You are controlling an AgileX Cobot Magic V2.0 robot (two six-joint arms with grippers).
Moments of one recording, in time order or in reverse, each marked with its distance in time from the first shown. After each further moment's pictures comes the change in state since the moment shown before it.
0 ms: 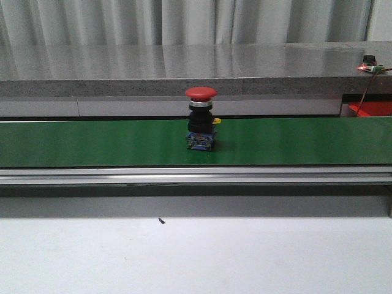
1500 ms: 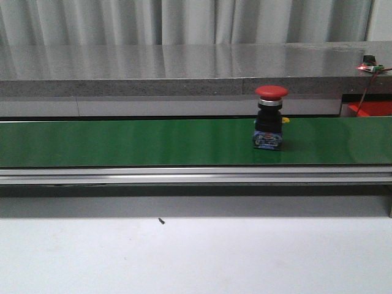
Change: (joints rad) left arm 0.000 0.000 0.001 0.000 0.000 0.000; right arm -0.141 0.371 0.138 0.093 -0.414 -0.004
